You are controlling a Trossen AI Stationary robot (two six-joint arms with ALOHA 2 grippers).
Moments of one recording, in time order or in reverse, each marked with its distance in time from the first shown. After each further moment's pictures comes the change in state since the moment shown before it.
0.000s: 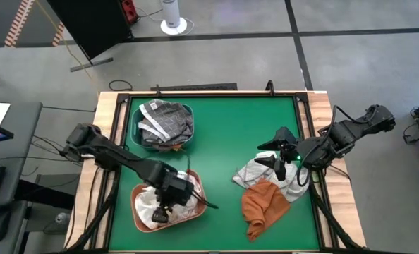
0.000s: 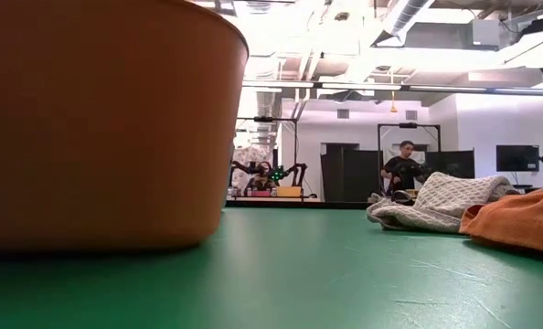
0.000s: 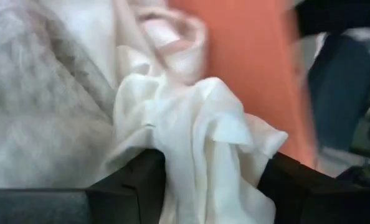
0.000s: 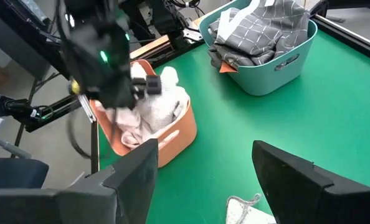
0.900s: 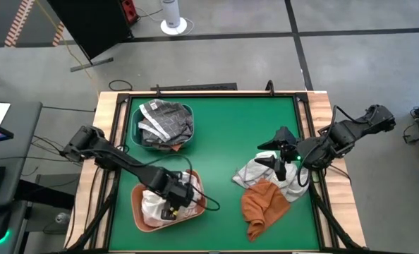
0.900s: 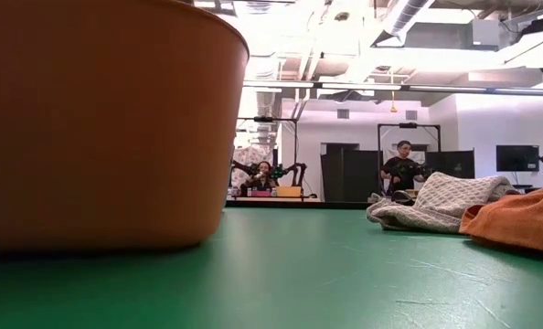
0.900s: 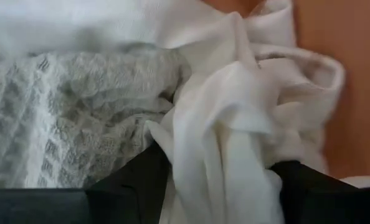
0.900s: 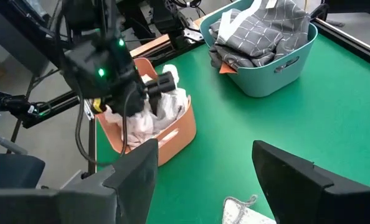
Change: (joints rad) left arm -0.036 0.057 0.000 0.025 -0.426 -0.037; right arm 0.000 0.000 0.000 -0.001 0.000 -0.026
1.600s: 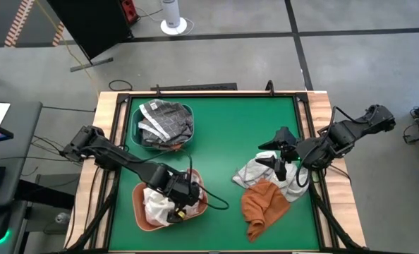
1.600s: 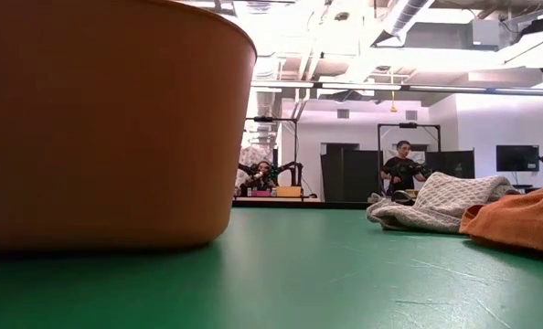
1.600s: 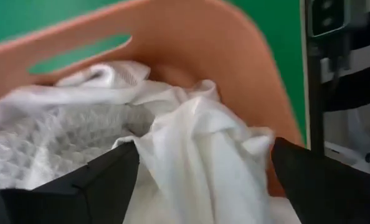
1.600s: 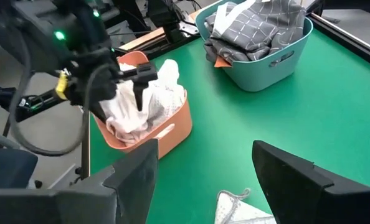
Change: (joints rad) left arm 0.013 0.006 0.189 -0.031 0.047 -0.011; right arm 0.000 0.000 0.000 -0.034 0.000 0.003
